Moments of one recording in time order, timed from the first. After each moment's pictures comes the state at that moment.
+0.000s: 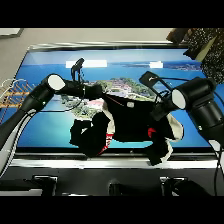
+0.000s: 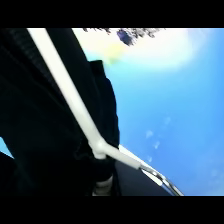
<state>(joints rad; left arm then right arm) -0.38 -1.52 1.46 0.96 -0.94 -1.60 0.41 -1.10 1.30 -1.86 1.43 1.25</state>
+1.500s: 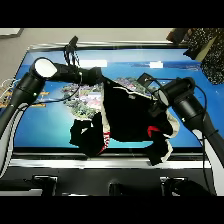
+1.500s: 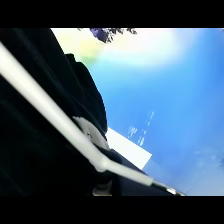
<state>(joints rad) -0.39 -1.52 1.70 0.96 -0.98 -1.70 0.43 -1.22 1.30 -1.97 1.38 1.32</state>
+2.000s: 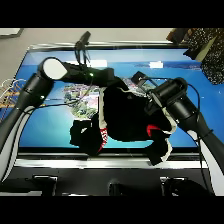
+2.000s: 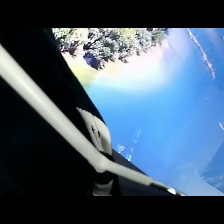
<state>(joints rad) -0.54 -1.54 1.75 0.96 -0.97 -1.71 0.50 -1.23 1.33 -2.02 1.33 1.36</state>
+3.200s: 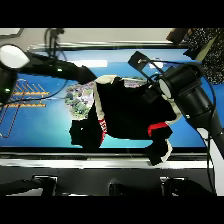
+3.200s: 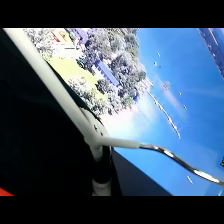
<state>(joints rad) -0.28 -1.42 1.76 0.96 -1.23 -1.24 0.50 -1.24 1.50 -1.98 1.27 1.24</state>
